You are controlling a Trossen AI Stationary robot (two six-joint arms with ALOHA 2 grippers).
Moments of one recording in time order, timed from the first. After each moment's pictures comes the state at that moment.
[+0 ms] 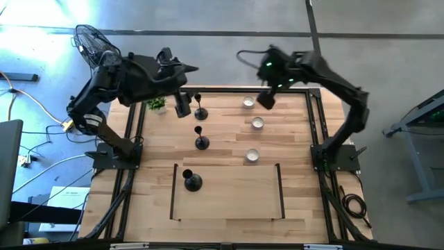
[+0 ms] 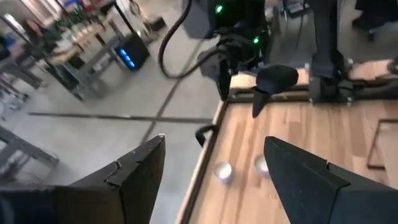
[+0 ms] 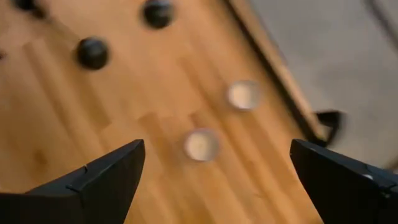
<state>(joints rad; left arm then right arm) 0.01 1.55 2.35 -1.16 -0.50 0.20 -0.46 1.68 2.01 -1.43 0.03 0.04</state>
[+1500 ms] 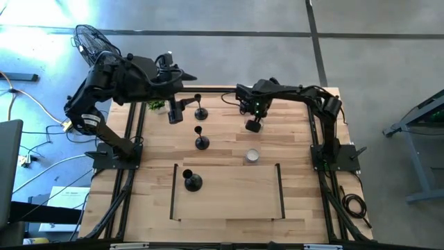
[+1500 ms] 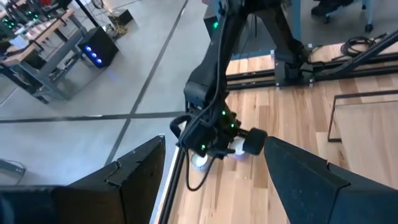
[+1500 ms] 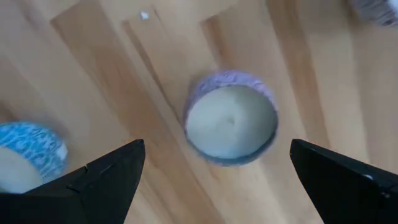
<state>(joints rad) 0.01 1.54 2.35 -1.24 -0.38 0.21 -0.50 1.97 1.51 -1.16 -0.02 -0.06</state>
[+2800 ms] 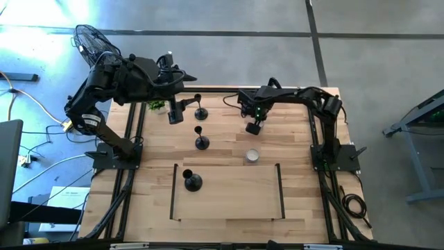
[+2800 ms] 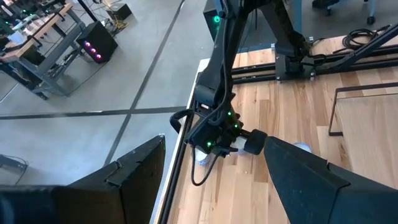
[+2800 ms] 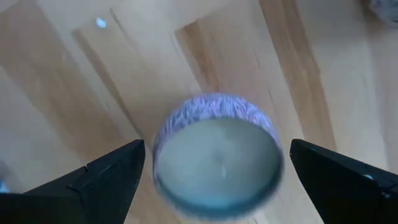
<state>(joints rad) 0.01 1.54 2.35 -1.26 -0.38 0.21 -0.51 1.97 1.33 -0.91 -0.01 -0.05</state>
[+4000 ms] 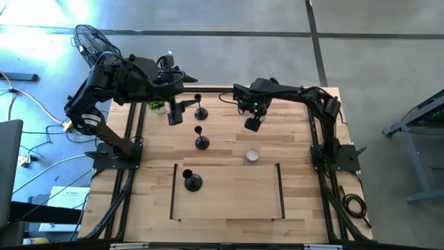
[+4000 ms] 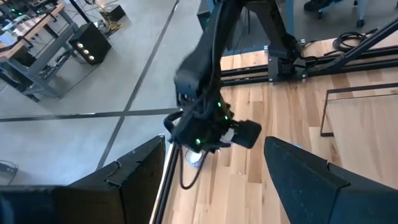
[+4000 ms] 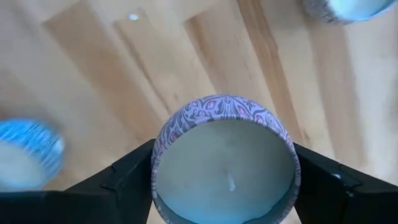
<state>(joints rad) 0.01 1.54 2.35 -1.26 -0.35 0.20 -0.45 1.96 1.63 -1.31 0.08 0.00</state>
